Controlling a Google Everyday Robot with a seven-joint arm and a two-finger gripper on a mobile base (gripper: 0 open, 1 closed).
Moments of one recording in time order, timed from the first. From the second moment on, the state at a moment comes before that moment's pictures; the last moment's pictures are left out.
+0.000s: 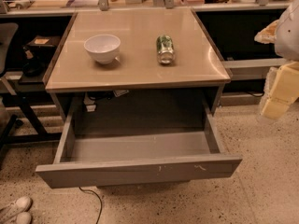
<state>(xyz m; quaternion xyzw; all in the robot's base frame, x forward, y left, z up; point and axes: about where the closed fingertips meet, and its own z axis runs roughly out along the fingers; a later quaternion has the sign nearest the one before) 0.438 -0.217 0.976 -0.60 0.78 -0.03 0.16</state>
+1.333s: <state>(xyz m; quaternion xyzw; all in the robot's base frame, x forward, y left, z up) 0.478 -0.185 0.971 -0.60 0.79 -0.07 0.12</state>
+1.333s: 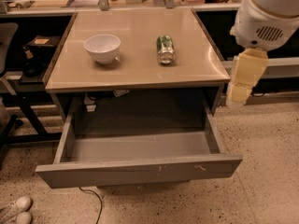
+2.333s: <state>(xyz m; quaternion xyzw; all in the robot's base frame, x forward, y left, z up) 0.514 -0.162 0.971 -0.56 0.81 -0.01 0.15</state>
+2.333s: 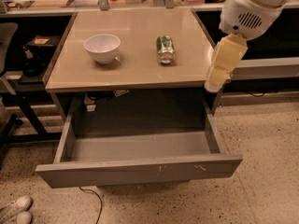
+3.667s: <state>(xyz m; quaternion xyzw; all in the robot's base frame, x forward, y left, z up) 0.586 -0.145 0.968 -0.50 0.85 0.03 0.17</state>
